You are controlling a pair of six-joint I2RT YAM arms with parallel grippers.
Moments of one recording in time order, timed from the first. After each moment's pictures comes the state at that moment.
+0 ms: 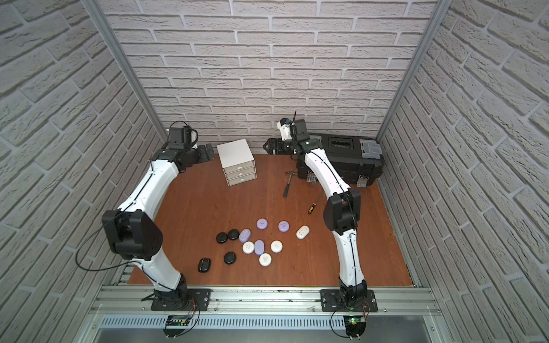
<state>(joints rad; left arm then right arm) -0.09 1.79 1.74 -0.67 -0.02 -0.28 0.29 2.30 2.36 -0.72 -0.39 0.28</state>
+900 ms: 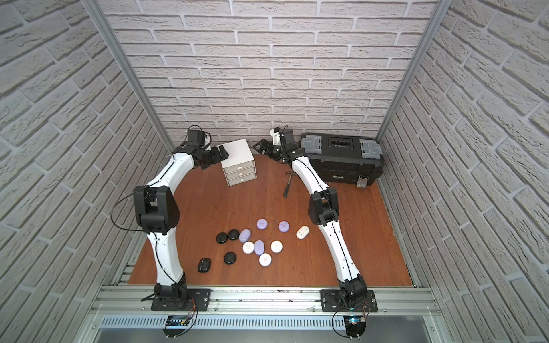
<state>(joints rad) -0.08 2.11 1.91 -0.63 0.22 -0.42 0.32 2.69 2.66 -0.45 -0.54 0.67</state>
